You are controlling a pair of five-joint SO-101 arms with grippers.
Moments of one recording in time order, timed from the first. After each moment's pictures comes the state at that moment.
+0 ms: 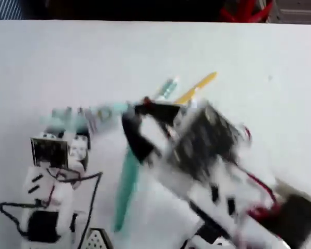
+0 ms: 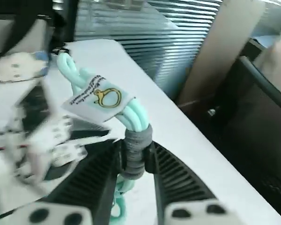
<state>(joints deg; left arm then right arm) -0.8 -104.2 77.1 48.0 -5.1 -47.6 -35.1 -28.6 89.3 19.6</state>
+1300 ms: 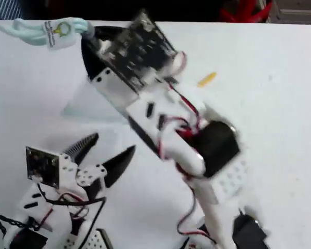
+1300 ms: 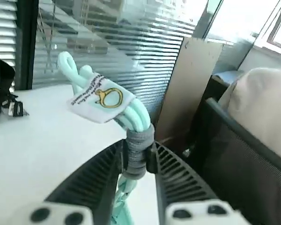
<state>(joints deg) 16.3 -104.9 62.5 70.8 8.9 -44.4 -16.3 -28.4 60.3 19.5</state>
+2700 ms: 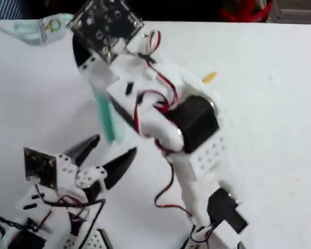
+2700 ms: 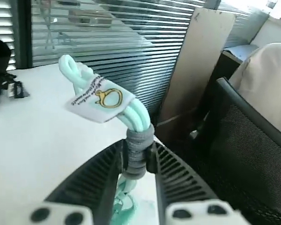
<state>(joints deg) 17.9 -104.9 61.4 71.7 10.6 -45.5 0.3 -56.0 77.2 19.6</state>
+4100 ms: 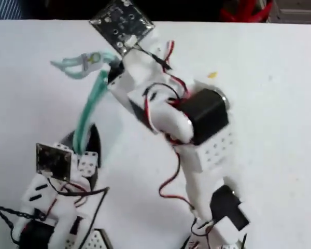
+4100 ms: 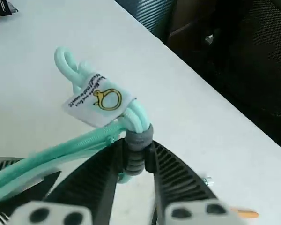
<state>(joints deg) 10.1 -105.0 69.8 61.9 -0.2 -39.9 0.2 -56.1 98.0 15.7</state>
